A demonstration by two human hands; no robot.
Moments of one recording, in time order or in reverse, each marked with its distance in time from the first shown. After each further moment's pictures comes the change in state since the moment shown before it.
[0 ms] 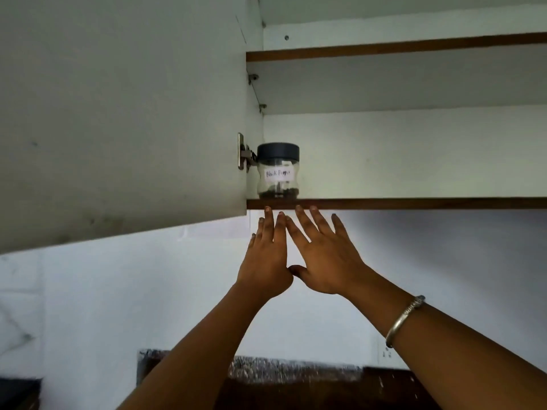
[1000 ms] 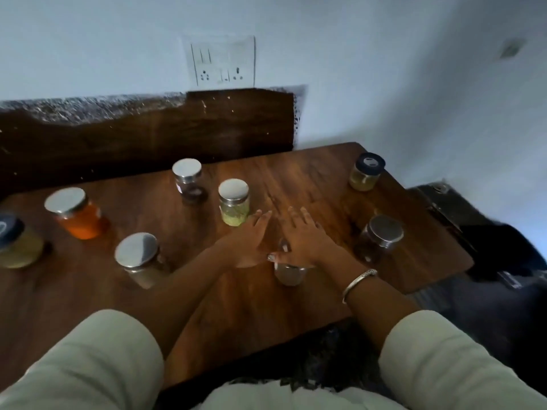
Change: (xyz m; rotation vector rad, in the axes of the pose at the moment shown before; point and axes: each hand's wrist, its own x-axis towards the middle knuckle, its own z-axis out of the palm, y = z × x) left_hand -0.387 0.270 0.221 -0.344 -1.037 0.250; right_hand -0.571 0.006 0.034 0.446 -1.053 0.515
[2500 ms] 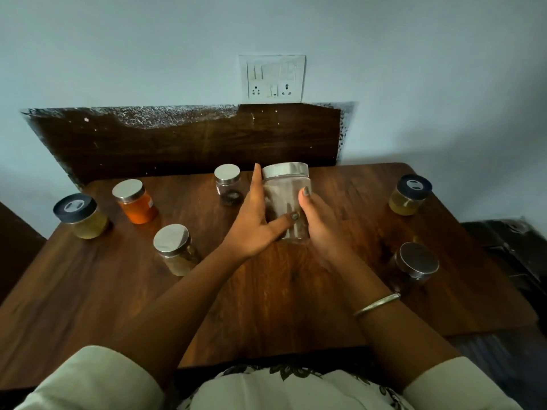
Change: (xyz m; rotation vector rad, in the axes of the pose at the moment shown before) left_hand -0.046 0.064 -0.060 -0.881 0.550 -0.006; right_hand -0.025 -0.033 -0.059 1.496 0.213 -0.149
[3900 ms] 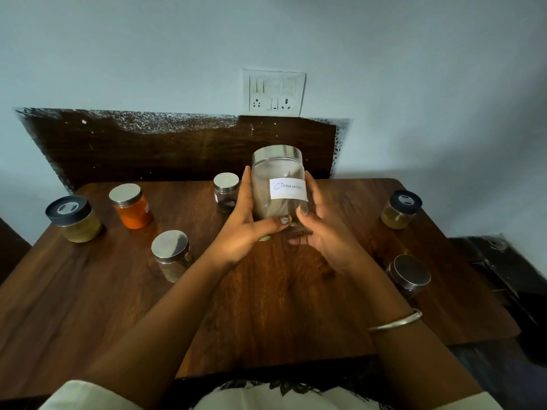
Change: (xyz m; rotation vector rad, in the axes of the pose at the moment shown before) left_hand -0.015 0.022 -0.022 -0.292 -0.012 -0.029; right_hand -0.010 -0.026 0.001 -0.149 -0.248 -0.120
